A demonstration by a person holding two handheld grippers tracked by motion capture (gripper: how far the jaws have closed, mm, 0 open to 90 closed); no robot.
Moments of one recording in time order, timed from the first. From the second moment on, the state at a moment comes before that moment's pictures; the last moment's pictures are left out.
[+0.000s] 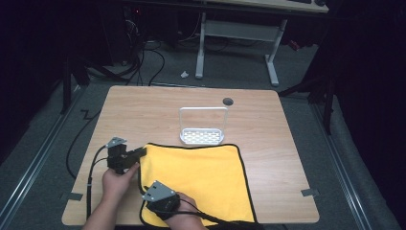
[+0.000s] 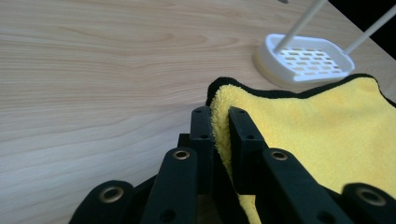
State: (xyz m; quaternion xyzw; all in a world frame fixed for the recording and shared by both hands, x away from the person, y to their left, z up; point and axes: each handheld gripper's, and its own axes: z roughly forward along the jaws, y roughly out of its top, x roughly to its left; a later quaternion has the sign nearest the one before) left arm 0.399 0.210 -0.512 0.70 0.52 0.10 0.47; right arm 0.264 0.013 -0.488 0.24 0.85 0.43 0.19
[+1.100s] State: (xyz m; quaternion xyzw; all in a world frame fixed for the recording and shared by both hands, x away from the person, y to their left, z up) left arm 0.397 0.110 -0.469 0.72 0.49 0.11 0.48; right arm 0.248 -0.086 -0.460 0.30 0.81 0.45 0.24
